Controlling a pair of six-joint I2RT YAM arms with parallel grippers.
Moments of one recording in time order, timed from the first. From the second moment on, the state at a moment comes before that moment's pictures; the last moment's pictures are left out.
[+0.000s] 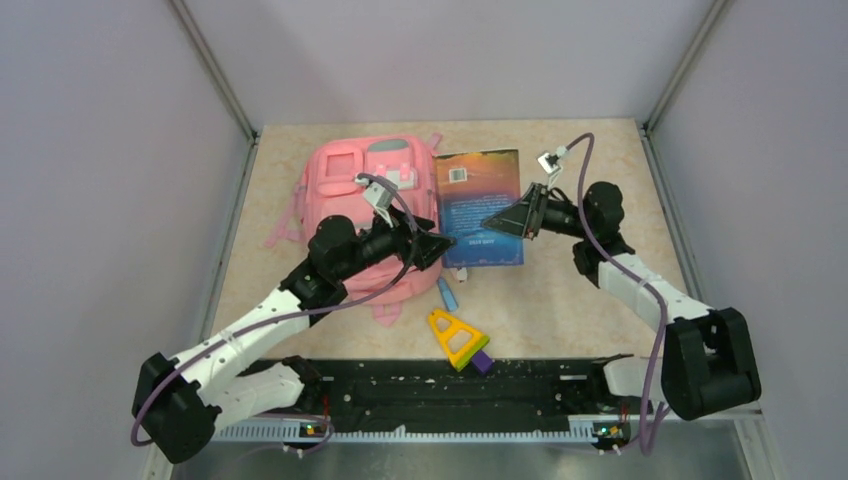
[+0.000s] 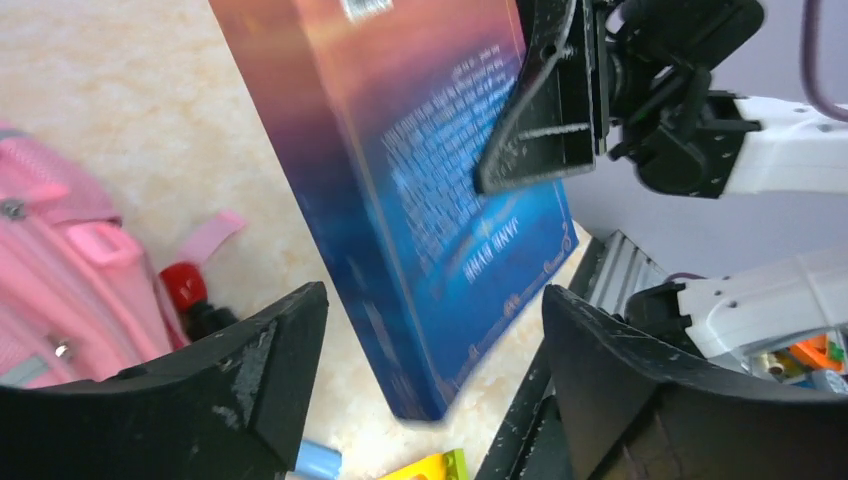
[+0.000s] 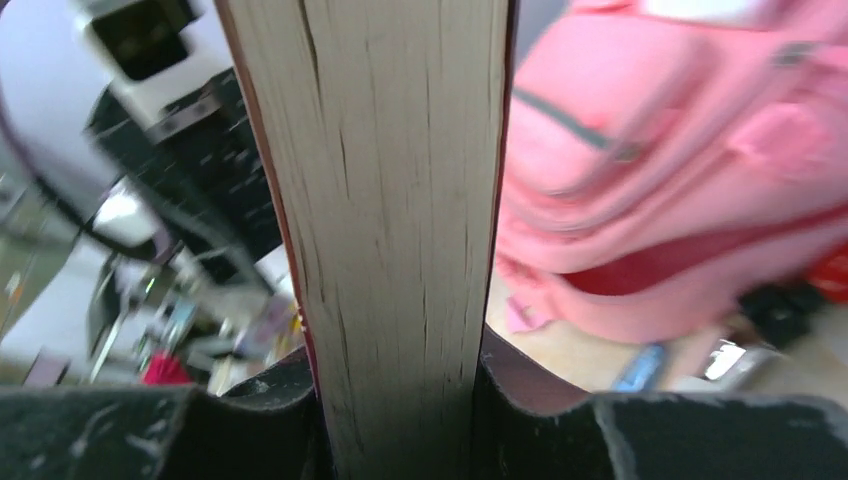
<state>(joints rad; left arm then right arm) -0.69 1.01 0.71 0.35 0.33 -0.51 0.28 1.26 0.69 0.71 -1.07 0.95</state>
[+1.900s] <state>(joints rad) -0.84 1.32 0.91 -0.56 -0.74 0.06 0.21 0.91 0.48 0.01 -0.62 0.61</state>
